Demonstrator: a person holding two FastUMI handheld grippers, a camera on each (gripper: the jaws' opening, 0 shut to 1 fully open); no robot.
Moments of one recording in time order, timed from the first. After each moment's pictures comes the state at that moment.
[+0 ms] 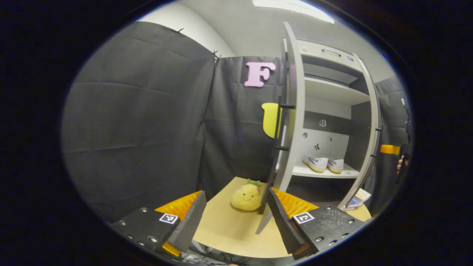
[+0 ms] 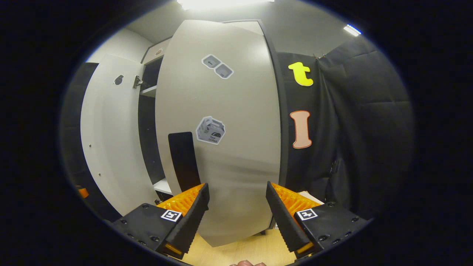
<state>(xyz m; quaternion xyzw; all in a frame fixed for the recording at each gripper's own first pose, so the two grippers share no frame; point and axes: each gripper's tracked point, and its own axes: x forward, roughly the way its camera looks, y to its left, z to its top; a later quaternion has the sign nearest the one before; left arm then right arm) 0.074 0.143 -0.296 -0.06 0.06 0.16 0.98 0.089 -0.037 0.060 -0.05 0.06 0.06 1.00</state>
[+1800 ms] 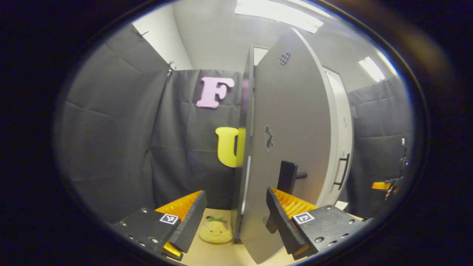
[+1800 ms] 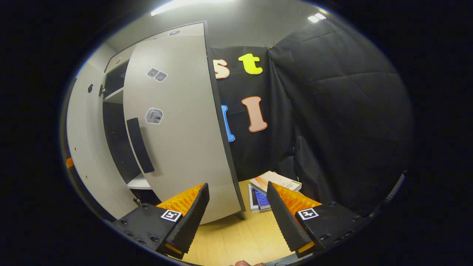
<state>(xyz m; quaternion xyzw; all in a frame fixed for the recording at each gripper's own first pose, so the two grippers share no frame) 0.228 0.076 -0.181 -0.04 -0.01 -0.06 1.00 0.033 -0.130 0.012 0.03 0.07 -0.07 0.99</state>
